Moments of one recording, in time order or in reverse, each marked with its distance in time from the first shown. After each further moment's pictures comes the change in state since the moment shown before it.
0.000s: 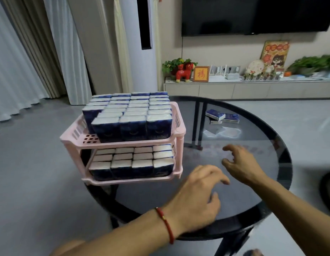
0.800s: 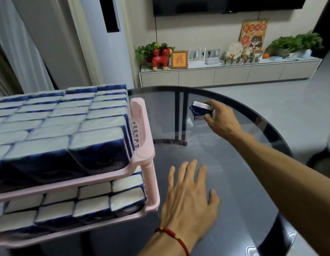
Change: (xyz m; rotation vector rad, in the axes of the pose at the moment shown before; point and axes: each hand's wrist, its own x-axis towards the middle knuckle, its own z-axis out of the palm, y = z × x) left_hand 0.067 -0.075 0.081 0.363 -0.082 -0.307; right_hand 0.184 0.030 0.001 0.042 0.296 -0.207
